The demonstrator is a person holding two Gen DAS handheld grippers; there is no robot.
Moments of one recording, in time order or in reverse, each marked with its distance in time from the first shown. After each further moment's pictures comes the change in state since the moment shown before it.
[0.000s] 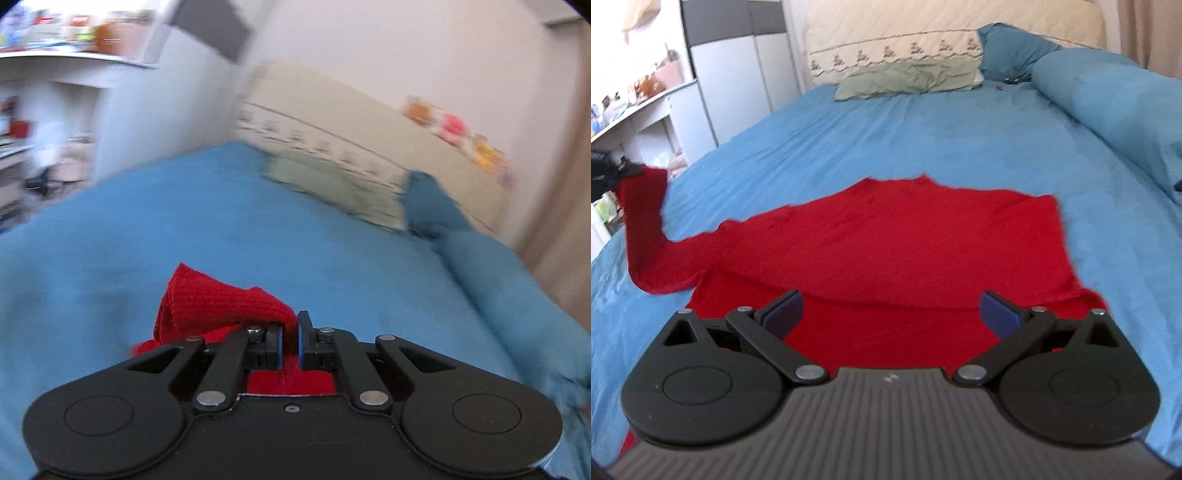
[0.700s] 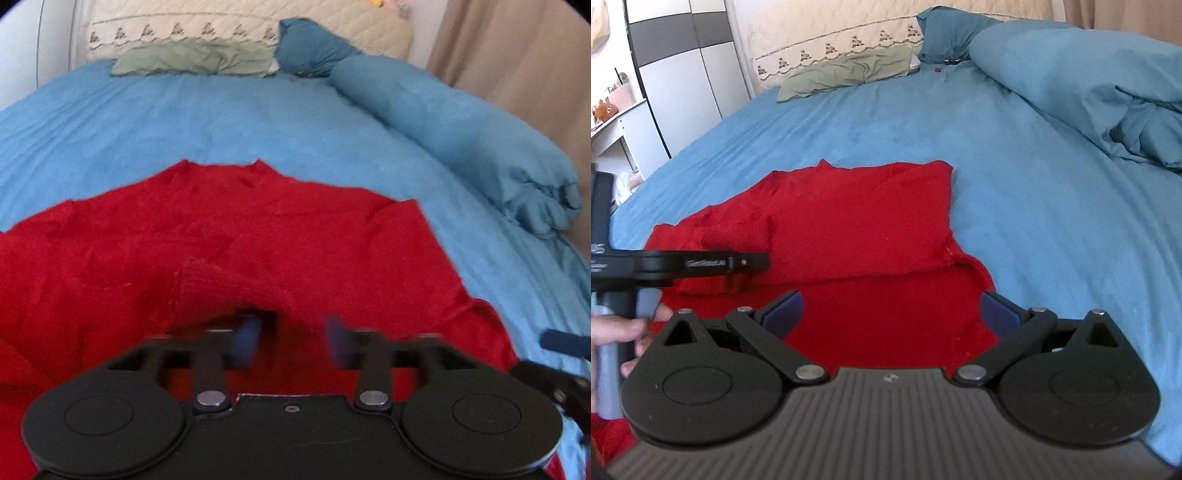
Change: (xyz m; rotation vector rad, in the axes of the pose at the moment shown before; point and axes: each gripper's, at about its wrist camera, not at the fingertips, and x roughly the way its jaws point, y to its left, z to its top) left arm 0.124 -0.175 -0.173 0.328 0.348 -0.149; right arm -0.004 -0.107 -0.024 0.094 0.029 -0.079
